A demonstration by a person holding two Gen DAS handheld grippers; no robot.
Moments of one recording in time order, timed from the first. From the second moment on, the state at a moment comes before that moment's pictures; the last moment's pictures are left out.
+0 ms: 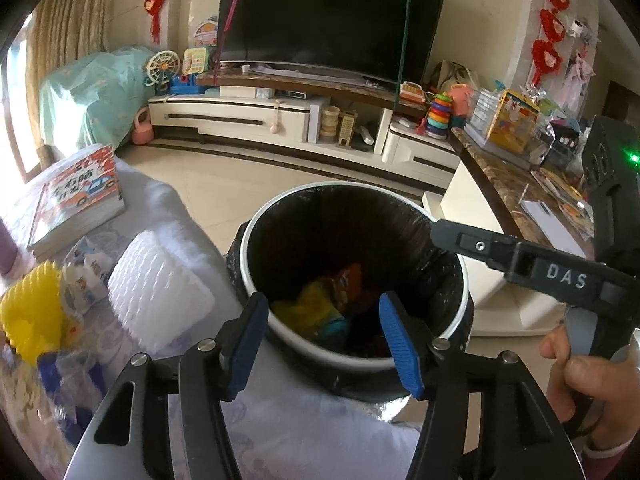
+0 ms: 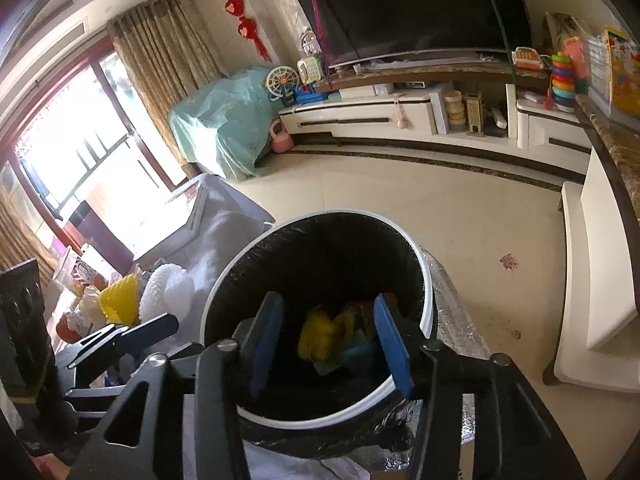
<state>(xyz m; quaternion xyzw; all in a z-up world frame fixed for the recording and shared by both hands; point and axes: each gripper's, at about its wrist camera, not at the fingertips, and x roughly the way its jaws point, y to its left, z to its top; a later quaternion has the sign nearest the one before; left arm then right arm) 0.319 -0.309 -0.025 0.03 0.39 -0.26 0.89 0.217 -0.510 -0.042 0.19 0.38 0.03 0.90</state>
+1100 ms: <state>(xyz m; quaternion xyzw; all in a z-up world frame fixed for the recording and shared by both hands) 0.177 -0.132 -0.032 -0.09 0.39 -0.13 0.91 0.161 -0.362 -0.050 0.16 0.39 0.12 0.90</state>
